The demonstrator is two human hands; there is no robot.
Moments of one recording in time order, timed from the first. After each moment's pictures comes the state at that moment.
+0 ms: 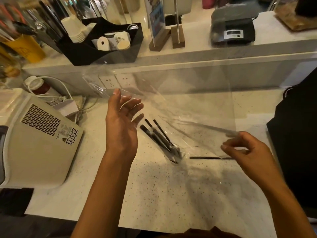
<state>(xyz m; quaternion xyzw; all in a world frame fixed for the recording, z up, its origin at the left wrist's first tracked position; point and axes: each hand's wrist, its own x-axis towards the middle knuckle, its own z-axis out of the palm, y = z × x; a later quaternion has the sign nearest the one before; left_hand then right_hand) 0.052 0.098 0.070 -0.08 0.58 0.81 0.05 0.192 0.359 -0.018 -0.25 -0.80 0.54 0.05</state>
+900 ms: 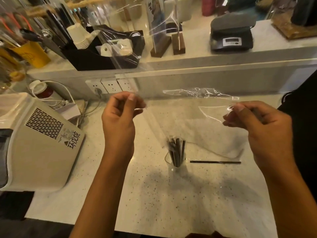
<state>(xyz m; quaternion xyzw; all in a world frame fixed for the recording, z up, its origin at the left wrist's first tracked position) 0.050 0.093 0.076 0.07 0.70 0.71 -0.06 0.157 0.352 0.051 -0.12 -0.72 0.63 0.27</state>
